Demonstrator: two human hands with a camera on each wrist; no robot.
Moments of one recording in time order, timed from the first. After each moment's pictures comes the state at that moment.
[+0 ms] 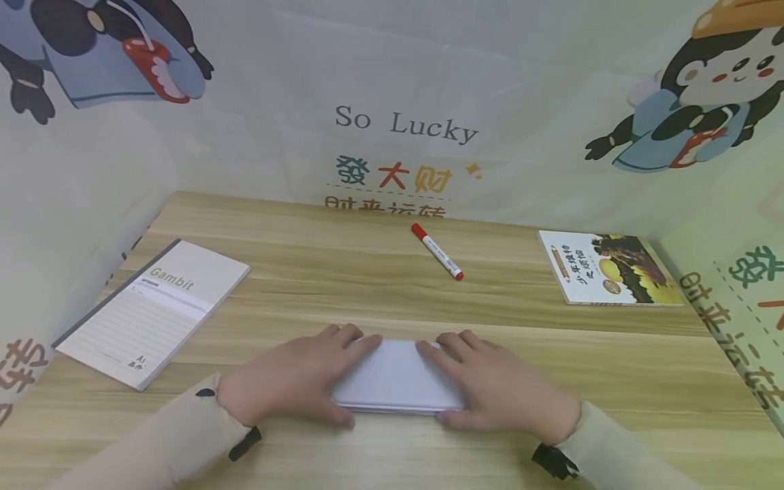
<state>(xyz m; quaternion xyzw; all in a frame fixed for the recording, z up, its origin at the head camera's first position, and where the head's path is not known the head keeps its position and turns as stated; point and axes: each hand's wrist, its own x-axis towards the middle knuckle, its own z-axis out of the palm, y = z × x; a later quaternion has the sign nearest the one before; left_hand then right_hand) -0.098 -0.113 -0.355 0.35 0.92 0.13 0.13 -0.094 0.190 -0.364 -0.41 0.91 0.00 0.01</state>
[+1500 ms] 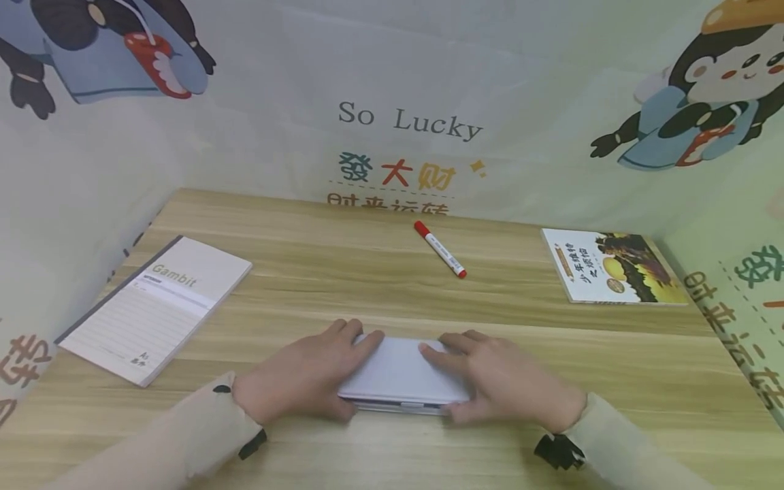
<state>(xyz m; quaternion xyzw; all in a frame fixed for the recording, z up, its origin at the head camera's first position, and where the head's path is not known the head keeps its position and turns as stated) -0.096 -0.110 -0.364 0.38 0.92 0.09 0.06 -0.101 0.191 -0.358 -0.42 0.90 -0.03 0.02</state>
